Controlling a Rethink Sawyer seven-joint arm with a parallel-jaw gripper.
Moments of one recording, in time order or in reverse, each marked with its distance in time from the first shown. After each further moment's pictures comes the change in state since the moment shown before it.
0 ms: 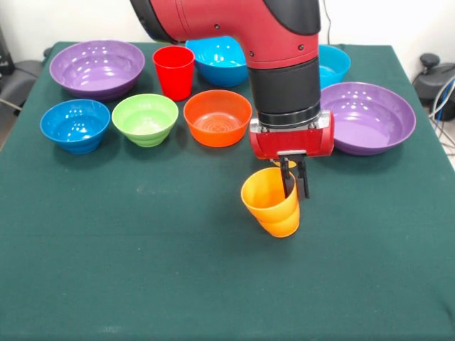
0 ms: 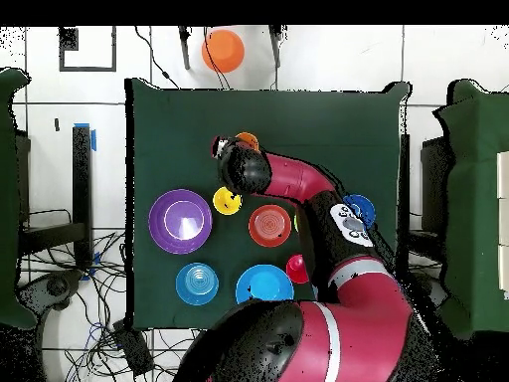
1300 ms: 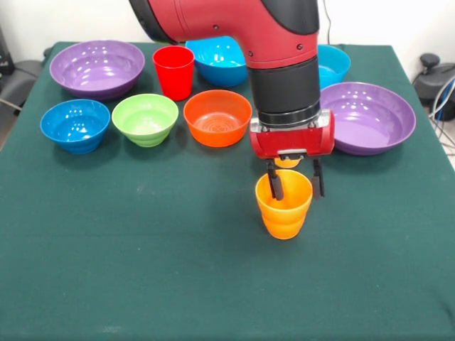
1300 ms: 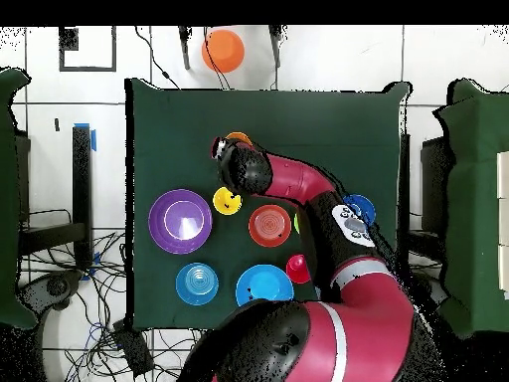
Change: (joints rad) arm -0.012 -0.001 0.014 0.010 0.000 0.000 0.000
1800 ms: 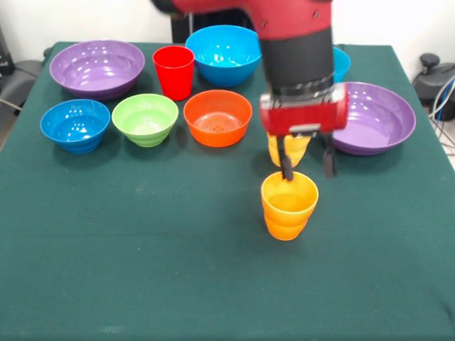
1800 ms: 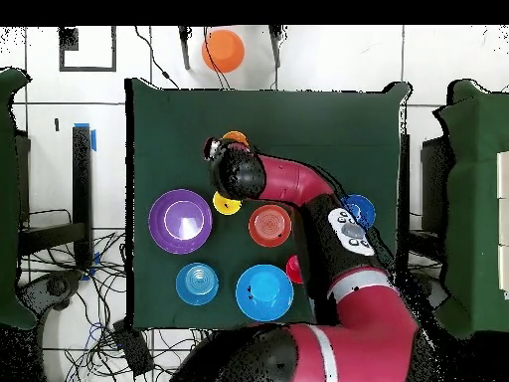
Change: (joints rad) arm 0.023 -0.099 -0.006 0.069 0.000 -0.005 0.000
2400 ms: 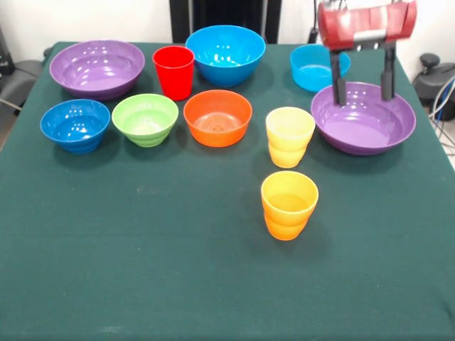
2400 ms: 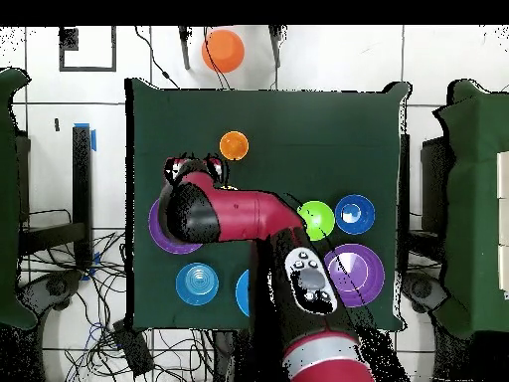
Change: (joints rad) arm 0.135 -0.268 -0.072 0.252 0.000 -0.187 0.010
